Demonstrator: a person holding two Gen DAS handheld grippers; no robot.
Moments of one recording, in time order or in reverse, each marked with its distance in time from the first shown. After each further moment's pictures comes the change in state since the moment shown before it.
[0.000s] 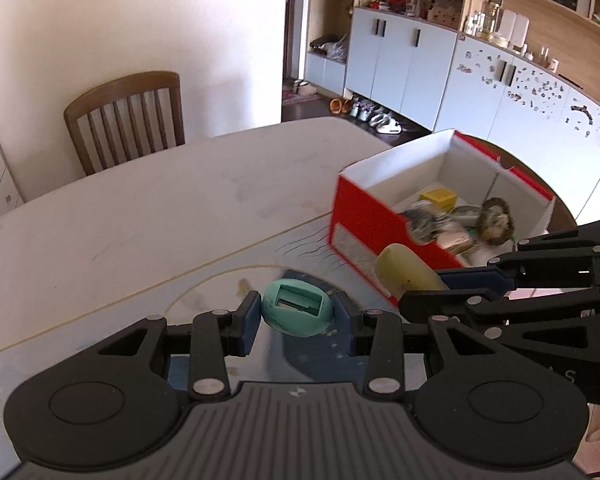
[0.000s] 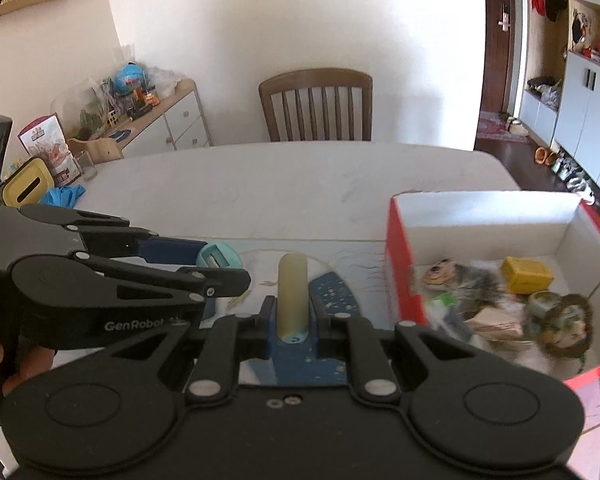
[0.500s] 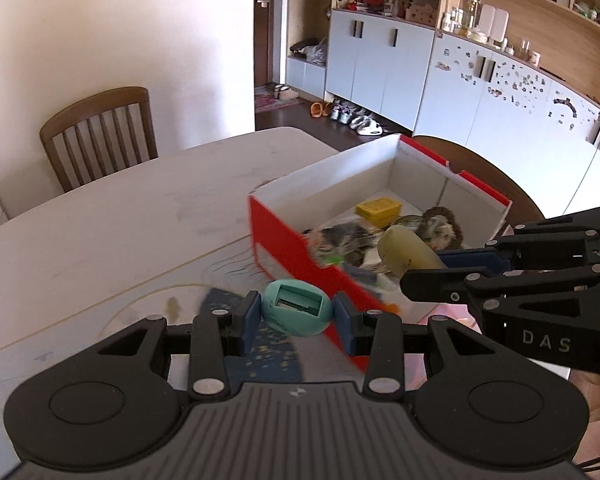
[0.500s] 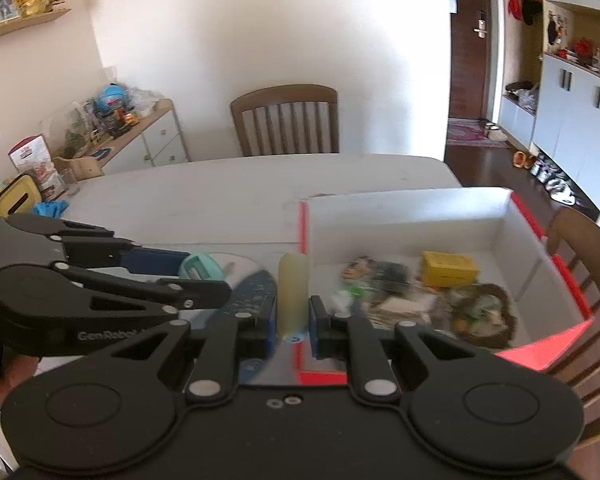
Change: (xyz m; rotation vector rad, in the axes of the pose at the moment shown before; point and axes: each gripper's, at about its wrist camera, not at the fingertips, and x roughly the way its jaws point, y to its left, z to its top) left arm 0.005 -0.087 0.019 0.033 -0.005 -0.020; right arm -0.048 -0.078 -0.017 0.029 -0.043 -0.031
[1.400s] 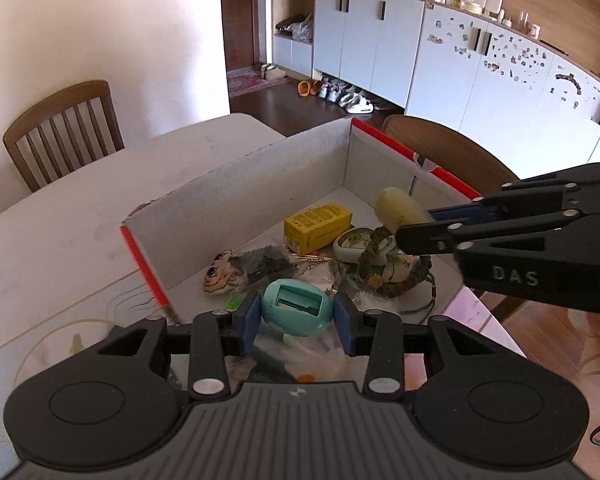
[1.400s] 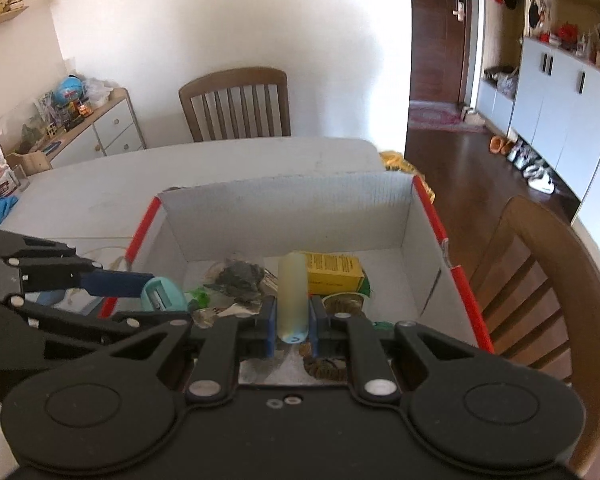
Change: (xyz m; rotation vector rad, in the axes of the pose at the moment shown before) left arm 0.094 -0.088 0.041 0.024 0.076 0.005; right arm 0.035 -0.136 0.012 0.001 0.066 -0.038
